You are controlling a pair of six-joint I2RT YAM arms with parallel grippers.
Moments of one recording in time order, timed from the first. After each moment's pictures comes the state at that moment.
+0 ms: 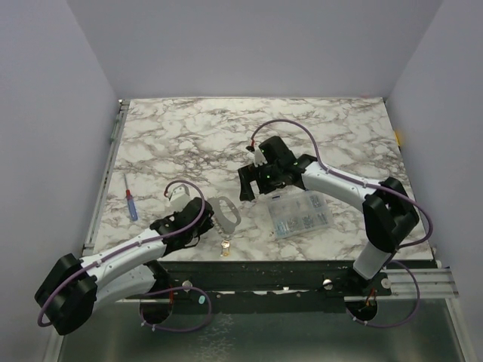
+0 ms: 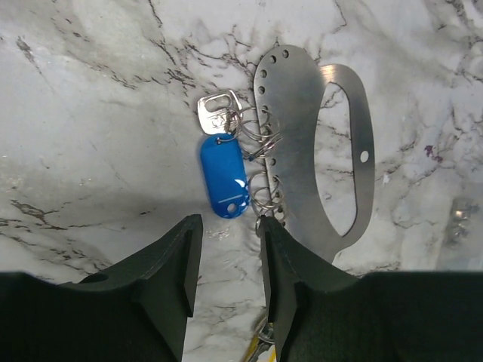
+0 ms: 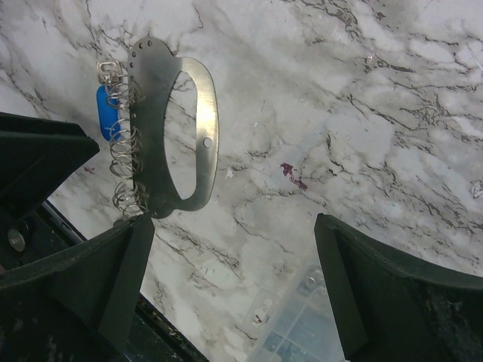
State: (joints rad) left arm -0.77 0.96 0.39 -0.36 -0.41 -1.10; right arm 0.73 1.72 1.22 -0.40 -0.26 0.27
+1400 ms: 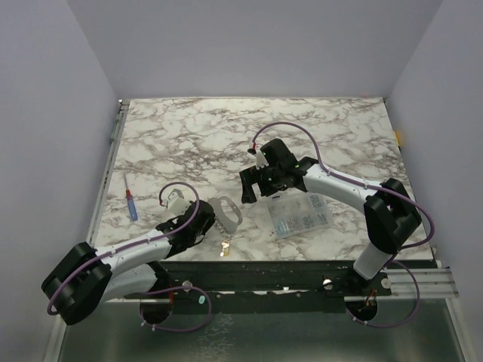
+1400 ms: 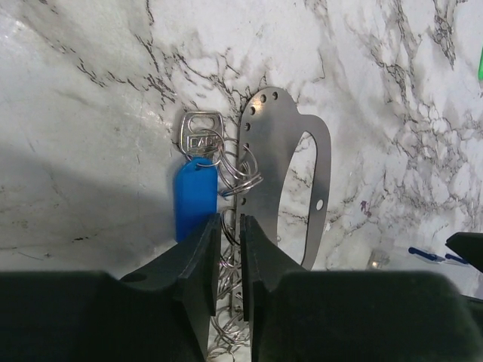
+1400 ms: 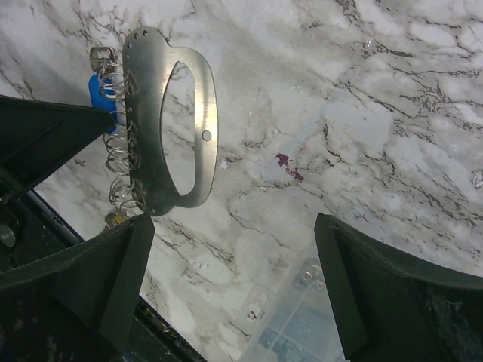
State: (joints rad) left arm -0.77 1.06 0.29 -0.06 -0.45 -1.42; right arm 0.73 1.69 1.17 -0.38 -0.26 0.26
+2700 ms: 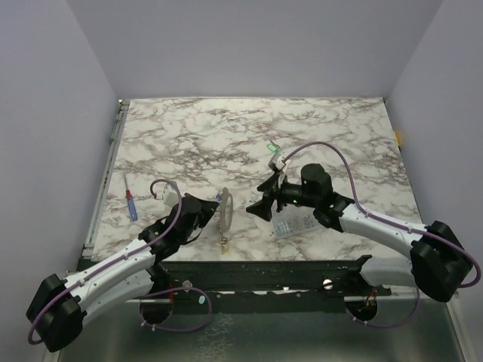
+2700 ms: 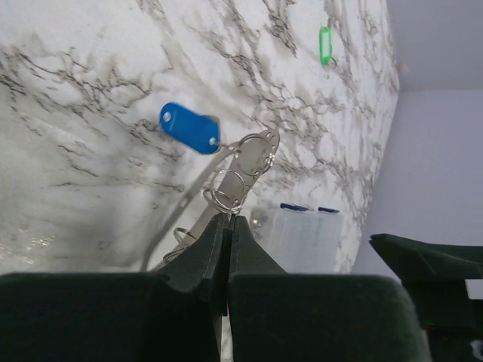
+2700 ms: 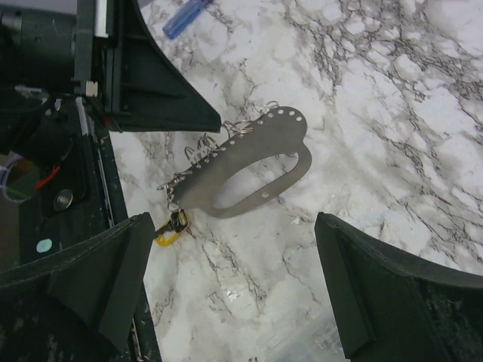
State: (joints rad) left arm -0.77 0.79 0.33 -0.11 -0.40 -1.40; right arm 0.73 1.26 0.67 0.28 -0.49 0.12
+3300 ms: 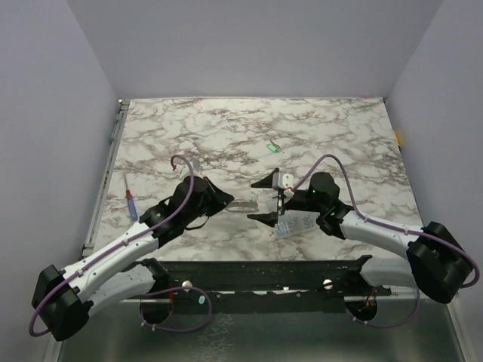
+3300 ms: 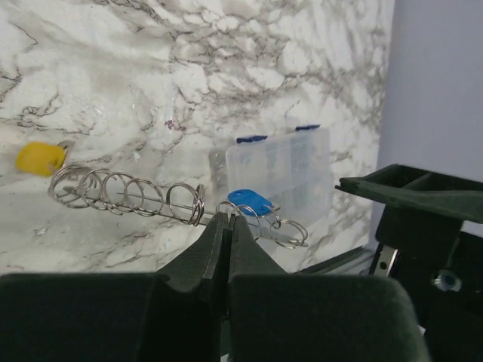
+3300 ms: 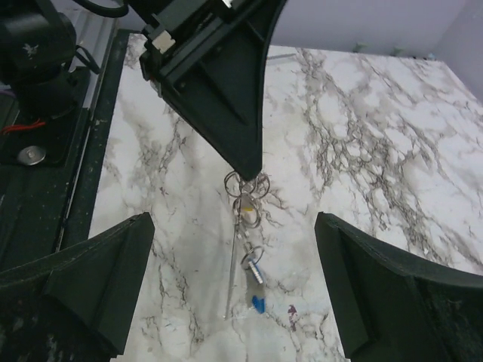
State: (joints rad) left arm -0.76 0.88 0.60 -0.22 -0.16 -1.15; right arm 0.73 1.23 0.50 0.68 -0.70 -0.21
